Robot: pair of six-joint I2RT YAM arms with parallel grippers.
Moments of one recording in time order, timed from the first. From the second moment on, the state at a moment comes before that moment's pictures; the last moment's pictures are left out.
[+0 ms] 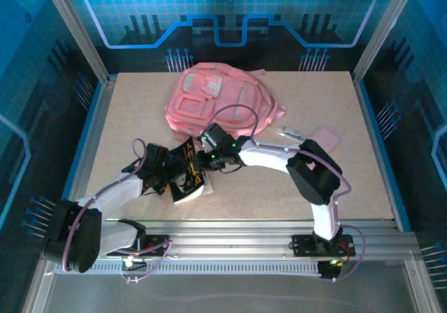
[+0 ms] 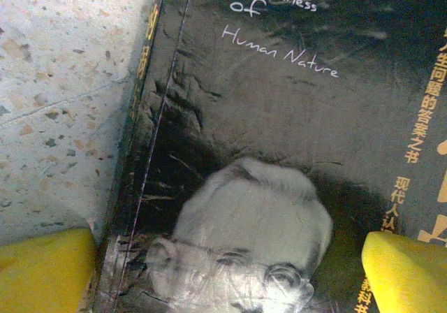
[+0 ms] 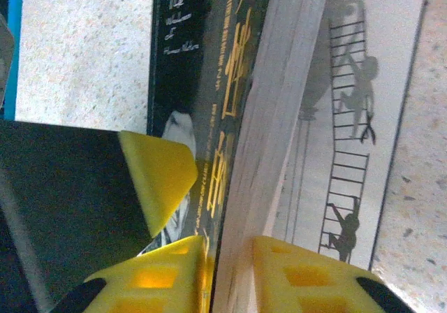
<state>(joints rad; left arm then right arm) -0.25 1.19 0.48 -0.33 0.15 -1.04 0.87 1.96 1.33 -0.28 -0.37 0.70</state>
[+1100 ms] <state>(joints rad) -0.12 1.15 0.45 -0.19 0.23 -0.99 0.65 2.08 1.22 -0.05 -0.69 0.81</state>
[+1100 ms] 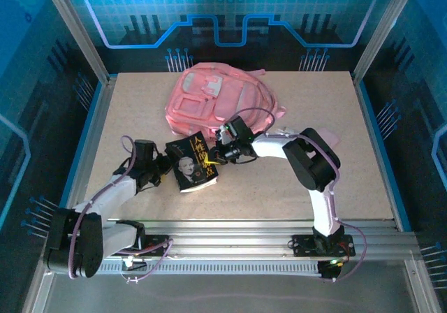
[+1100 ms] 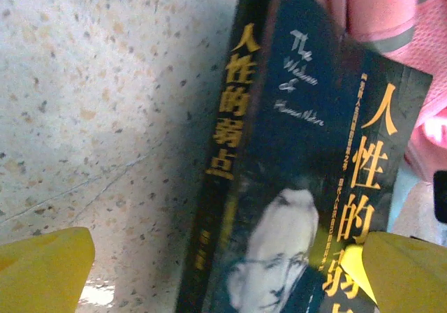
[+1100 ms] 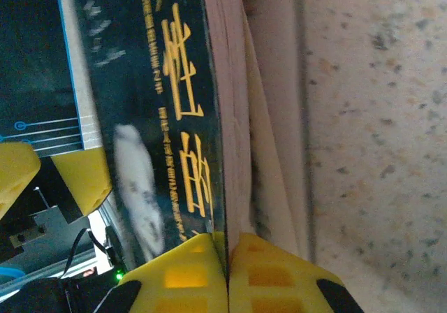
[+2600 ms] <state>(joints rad) -0.26 1.21 0.76 -0.04 -0.07 -1.07 0.65 1.67 1.19 -0.30 -0.55 0.83</state>
